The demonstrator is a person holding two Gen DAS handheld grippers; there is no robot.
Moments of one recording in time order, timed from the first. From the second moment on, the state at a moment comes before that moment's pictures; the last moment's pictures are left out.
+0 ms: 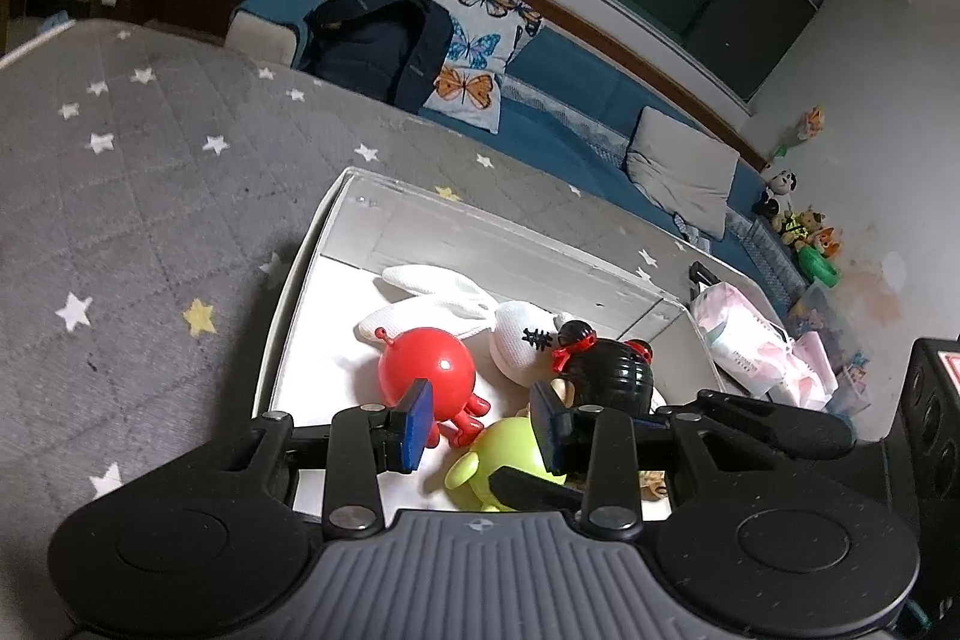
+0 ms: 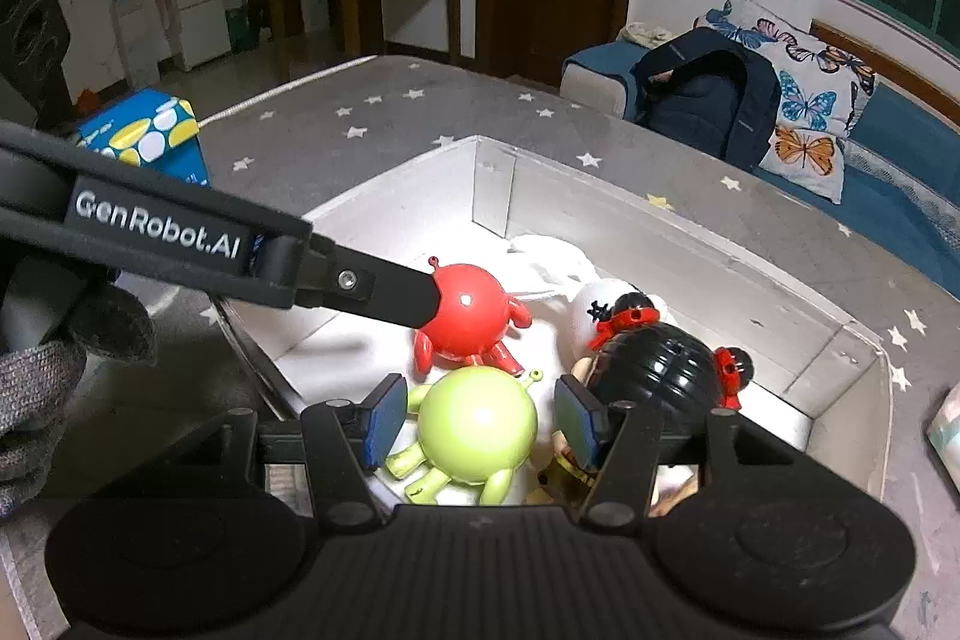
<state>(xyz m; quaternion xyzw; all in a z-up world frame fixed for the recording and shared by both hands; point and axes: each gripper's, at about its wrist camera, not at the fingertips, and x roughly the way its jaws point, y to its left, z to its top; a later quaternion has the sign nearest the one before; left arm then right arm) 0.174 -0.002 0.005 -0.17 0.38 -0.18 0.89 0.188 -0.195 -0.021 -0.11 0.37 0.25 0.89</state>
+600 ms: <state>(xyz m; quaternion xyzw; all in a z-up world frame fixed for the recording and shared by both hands) 0.106 -0.012 0.032 -0.08 0.32 -0.13 0.94 0.123 -0.222 0.009 -0.04 0.30 0.20 0.93</state>
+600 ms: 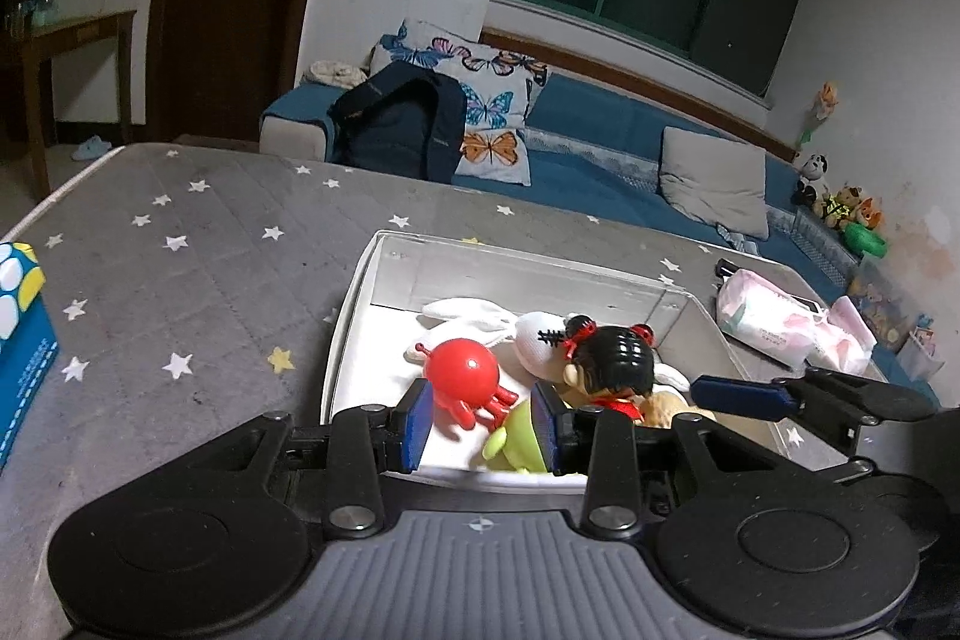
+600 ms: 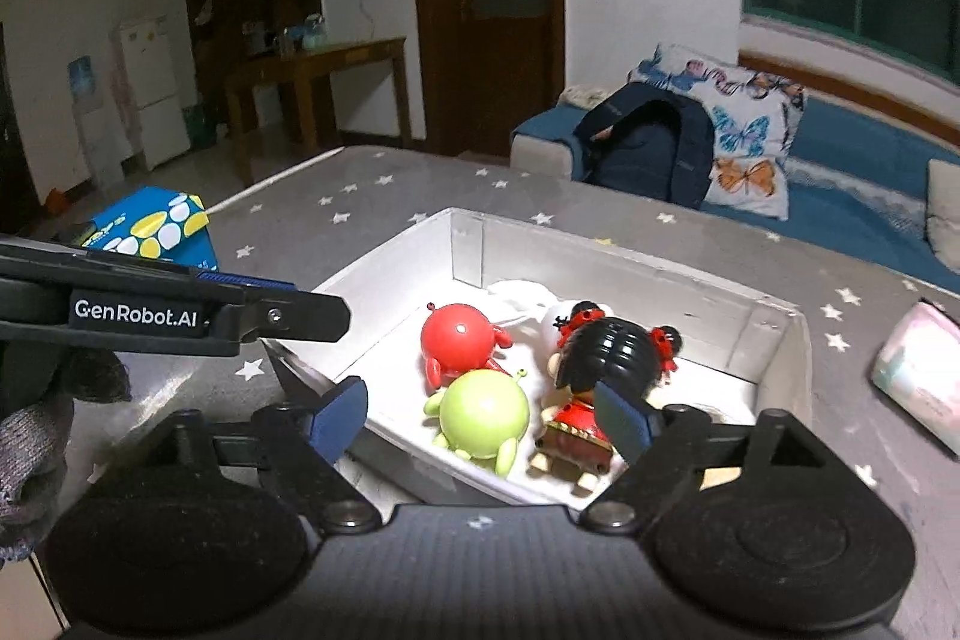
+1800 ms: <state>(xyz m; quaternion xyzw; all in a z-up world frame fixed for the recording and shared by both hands) 0.036 -0.050 0.012 0.01 0.31 -0.09 0.95 0.029 -0.251 -0.008 0.00 0.26 0.12 0.96</state>
